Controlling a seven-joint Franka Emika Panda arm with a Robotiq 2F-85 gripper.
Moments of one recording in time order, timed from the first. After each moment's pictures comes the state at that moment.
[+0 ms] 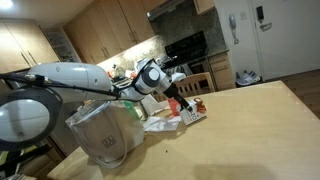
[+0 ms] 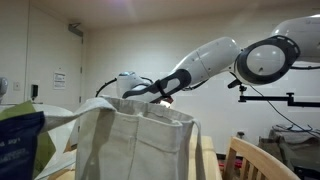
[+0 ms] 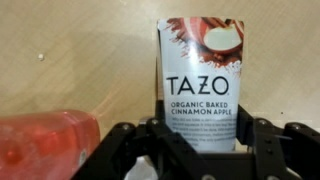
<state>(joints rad) 0.11 1.36 -0.04 -0.64 -0.36 2.23 -2.22</state>
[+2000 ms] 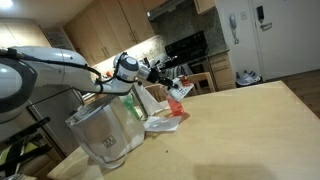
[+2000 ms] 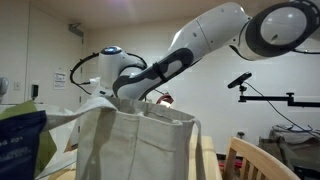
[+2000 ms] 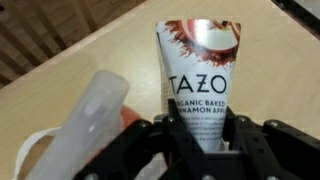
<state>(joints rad) 0.29 1.15 -0.19 -0.84 -0.58 2.37 -2.11</state>
